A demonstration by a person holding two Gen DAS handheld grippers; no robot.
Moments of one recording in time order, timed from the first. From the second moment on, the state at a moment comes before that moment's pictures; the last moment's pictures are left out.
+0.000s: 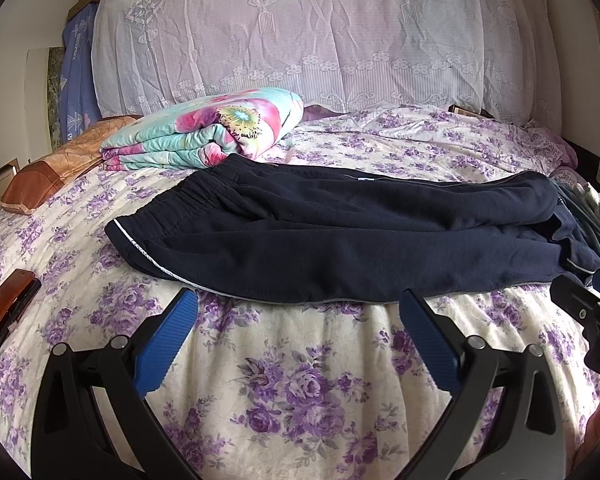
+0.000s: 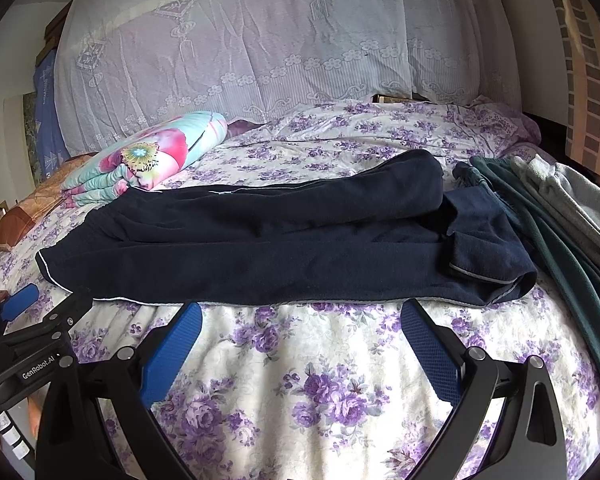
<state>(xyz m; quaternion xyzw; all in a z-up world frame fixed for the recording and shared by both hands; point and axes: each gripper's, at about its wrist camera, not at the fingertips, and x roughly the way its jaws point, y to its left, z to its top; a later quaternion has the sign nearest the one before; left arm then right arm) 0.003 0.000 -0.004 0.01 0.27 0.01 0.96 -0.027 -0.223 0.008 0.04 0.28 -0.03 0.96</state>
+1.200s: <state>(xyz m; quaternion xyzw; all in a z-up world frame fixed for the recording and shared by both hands) 0.005 0.004 -0.013 0.00 0.27 0.00 0.96 -0.026 -0.226 0.012 0.04 0.28 -0.03 0.96</state>
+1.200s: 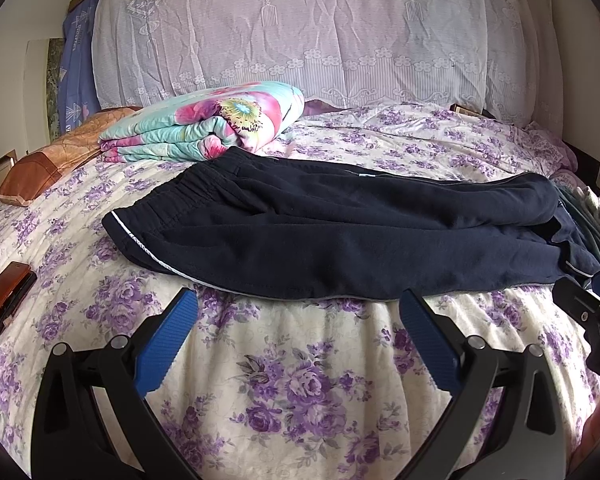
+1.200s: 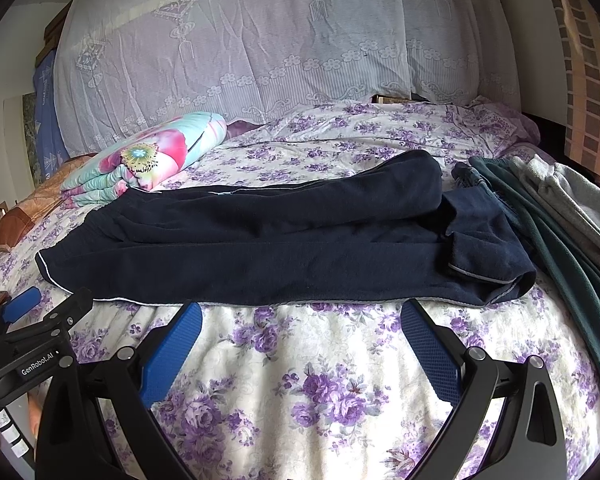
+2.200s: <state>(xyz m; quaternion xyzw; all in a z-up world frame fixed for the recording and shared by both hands) 0.007 0.013 -0.013 -0.02 0.29 -0.02 0.96 -0.027 -0.227 0.011 0.04 0.28 -0.03 0.96</state>
